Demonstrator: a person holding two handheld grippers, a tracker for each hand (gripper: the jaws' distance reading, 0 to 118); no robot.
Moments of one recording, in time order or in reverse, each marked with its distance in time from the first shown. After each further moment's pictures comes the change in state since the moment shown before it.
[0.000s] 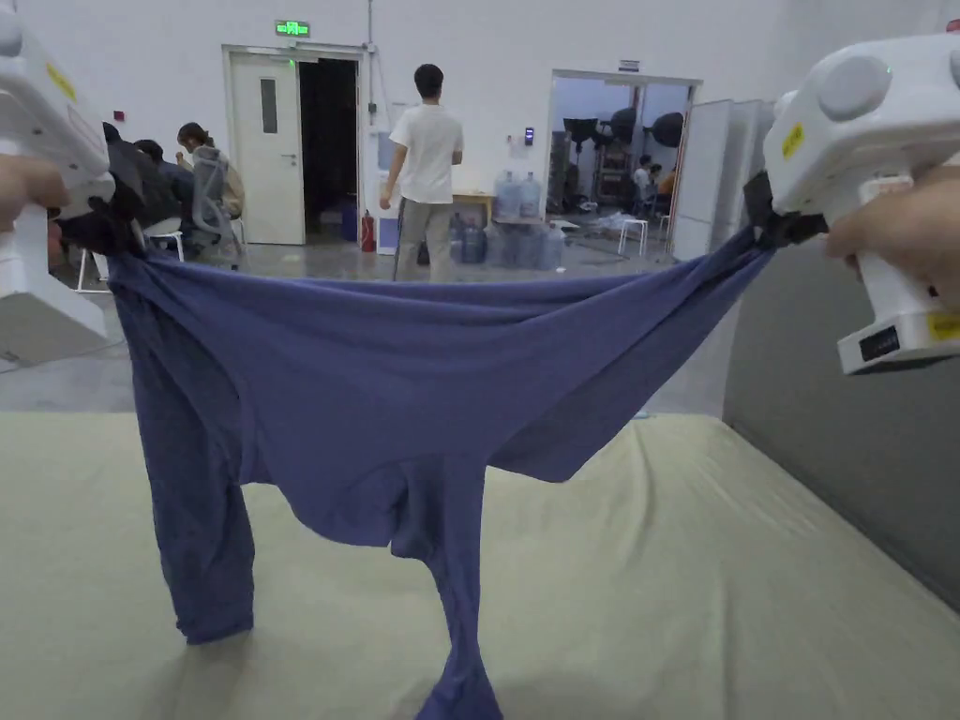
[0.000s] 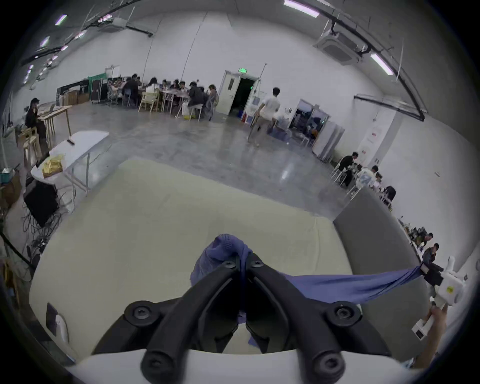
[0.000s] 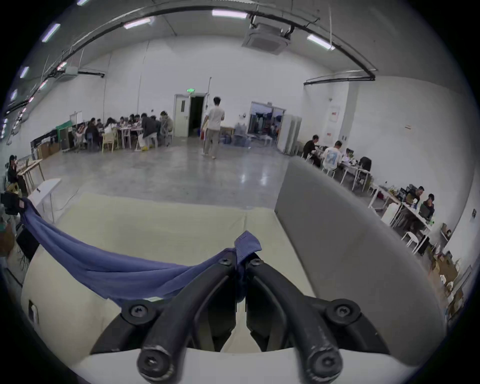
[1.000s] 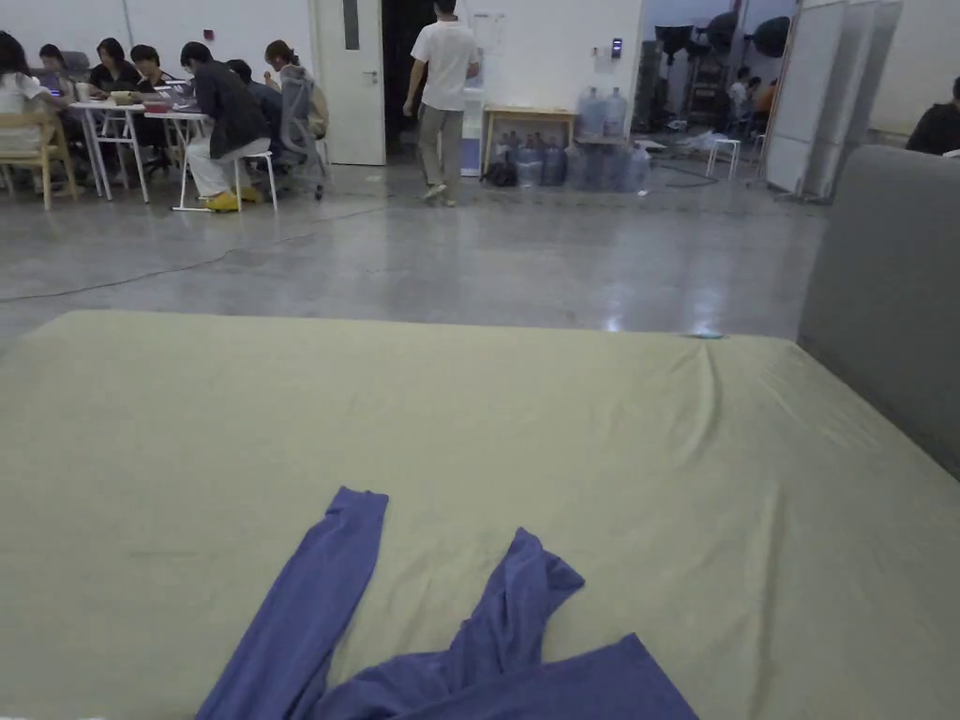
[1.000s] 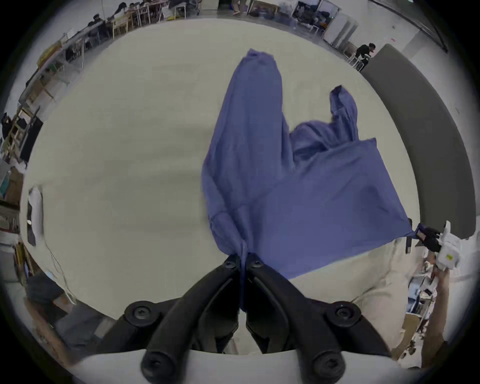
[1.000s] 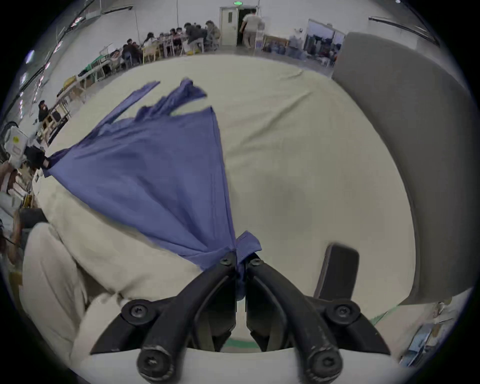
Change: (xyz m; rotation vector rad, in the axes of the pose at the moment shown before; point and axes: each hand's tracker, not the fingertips) left arm -0.188 -0.482 0.062 -0.642 0.070 -0.125; right arm -0.017 -0.553 0.127 -0.541 0.244 0.164
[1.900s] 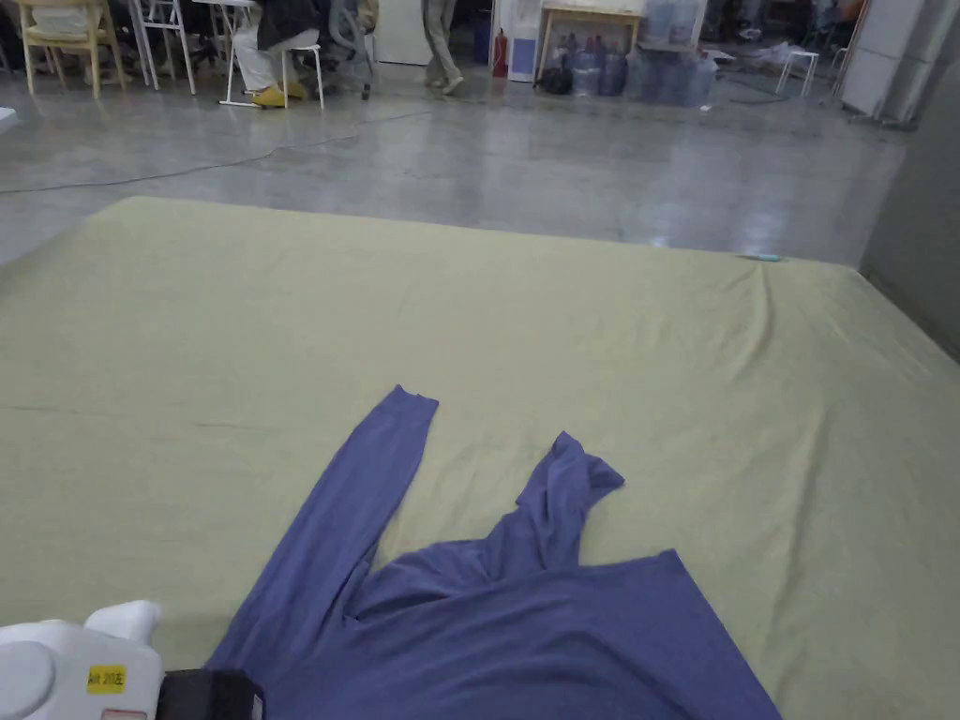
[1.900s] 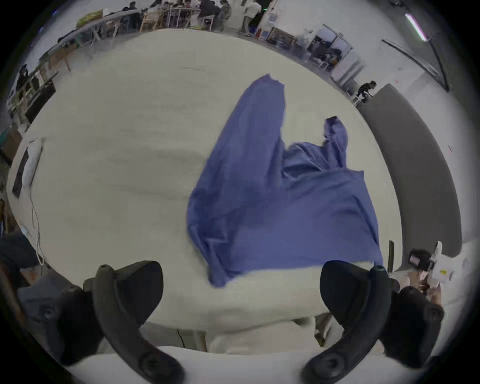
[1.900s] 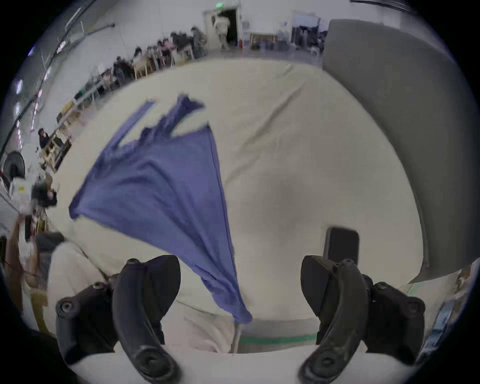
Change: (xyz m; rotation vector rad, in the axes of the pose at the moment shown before) left arm -0.001 -0.050 0.031 0.150 -0.099 0.122; right arm 0.000 0.014 0.066 0.089 0.057 -0.173
